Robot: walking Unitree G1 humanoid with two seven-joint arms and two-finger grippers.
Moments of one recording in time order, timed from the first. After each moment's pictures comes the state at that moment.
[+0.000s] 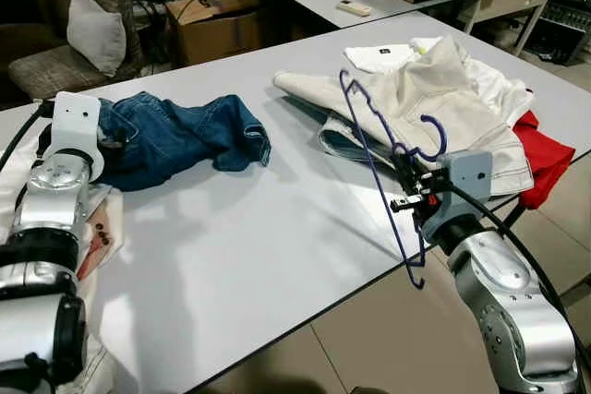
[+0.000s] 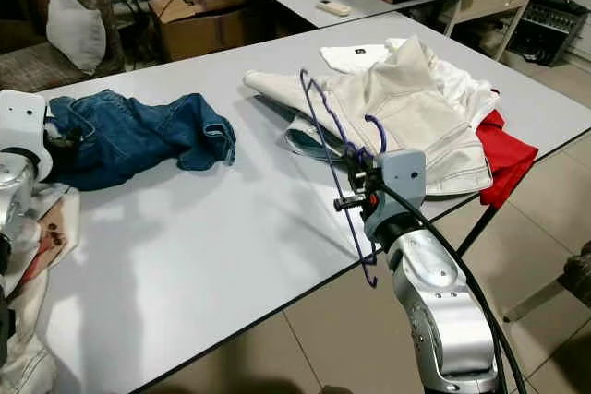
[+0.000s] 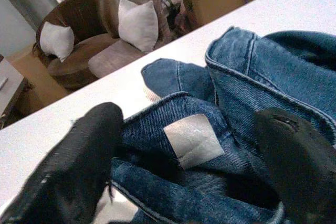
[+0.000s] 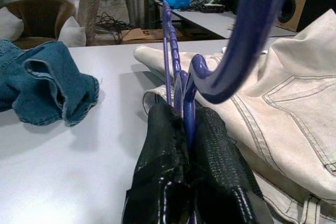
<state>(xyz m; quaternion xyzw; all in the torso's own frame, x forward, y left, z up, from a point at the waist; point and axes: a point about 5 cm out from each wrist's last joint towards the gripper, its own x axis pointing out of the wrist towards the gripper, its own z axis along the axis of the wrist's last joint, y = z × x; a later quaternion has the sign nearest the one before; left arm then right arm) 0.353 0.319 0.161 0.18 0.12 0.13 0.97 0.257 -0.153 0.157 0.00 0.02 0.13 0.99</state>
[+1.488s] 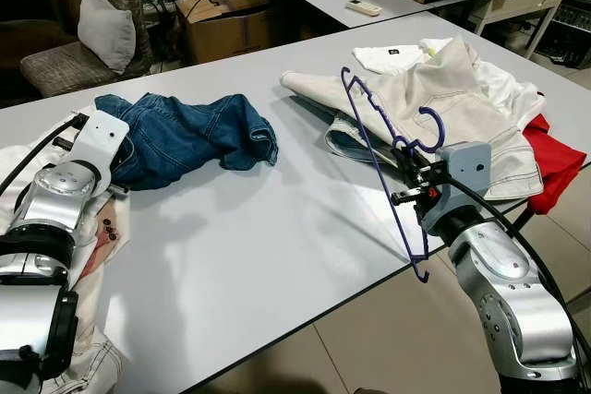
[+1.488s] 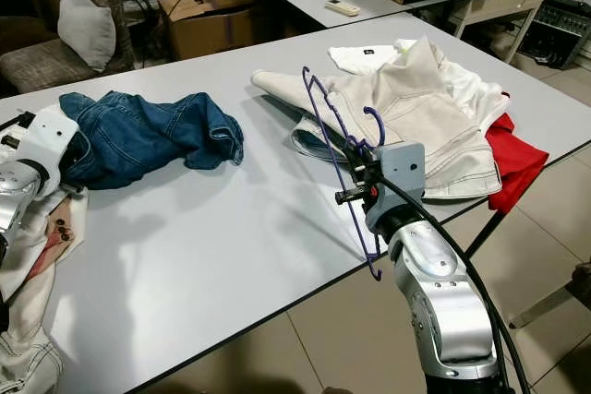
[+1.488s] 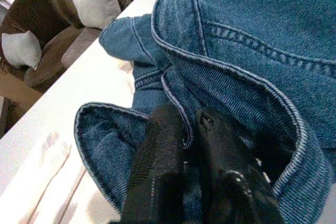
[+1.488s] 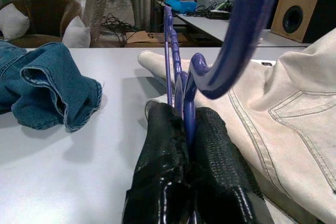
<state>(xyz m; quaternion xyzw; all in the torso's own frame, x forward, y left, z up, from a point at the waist) 0.353 0.312 0.142 0.28 0.21 0.02 0.94 0.266 -0.155 0.161 -0.02 0.01 0.14 0.99</state>
